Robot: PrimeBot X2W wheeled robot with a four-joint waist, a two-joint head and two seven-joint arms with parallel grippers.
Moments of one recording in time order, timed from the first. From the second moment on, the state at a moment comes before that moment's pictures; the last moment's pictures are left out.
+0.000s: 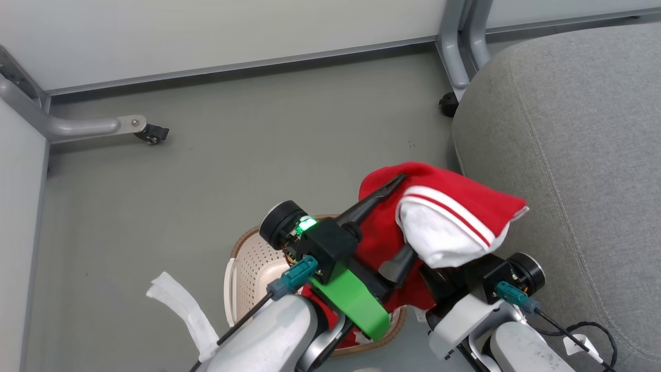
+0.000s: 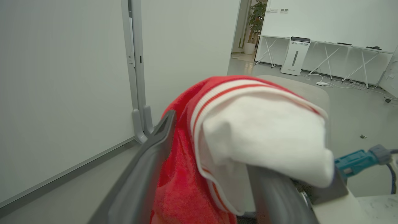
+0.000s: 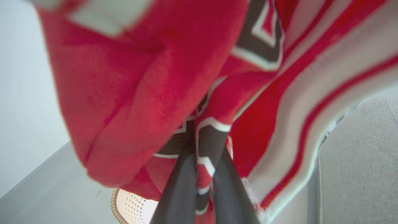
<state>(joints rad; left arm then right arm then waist) -0.45 0.09 -0.80 0.08 -0.42 -0.10 -0.13 -0.24 -0.13 0.43 0.30 0.20 0.13 -0.26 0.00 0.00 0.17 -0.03</state>
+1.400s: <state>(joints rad) -0.41 0.21 -0.70 0.15 -0.29 -0.01 -0.26 -0.27 -0.09 0.31 0.10 0.18 0.13 -0.26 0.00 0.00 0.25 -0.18</state>
